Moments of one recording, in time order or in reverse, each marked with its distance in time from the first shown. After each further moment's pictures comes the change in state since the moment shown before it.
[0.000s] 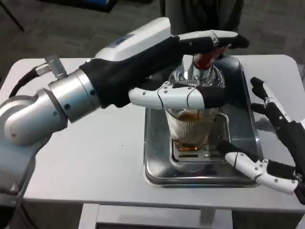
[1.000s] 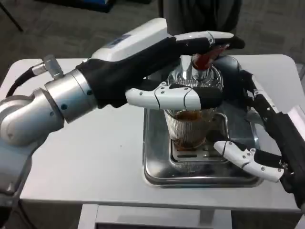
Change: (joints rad) left arm 0.005 0.018 0.003 -0.001 0.000 0.000 0.000; right arm -0.087 0.017 0.058 0.063 0.004 0.024 -0.039
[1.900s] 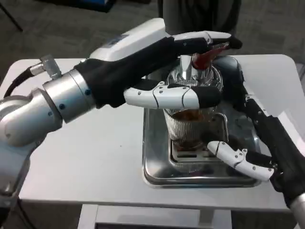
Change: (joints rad) left arm 0.005 0.008 0.005 -0.008 0.000 0.009 0.000; right arm -0.030 0.028 0.026 0.072 0.006 0.002 -0.012
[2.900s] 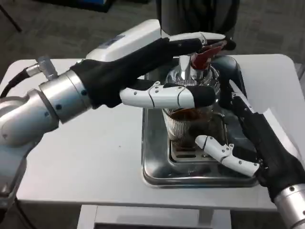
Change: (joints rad) left arm 0.008 0.011 0.007 0.009 -0.005 -0.004 -0.001; right arm -0.055 0.033 0.049 0.060 -0.001 0.000 -0.031
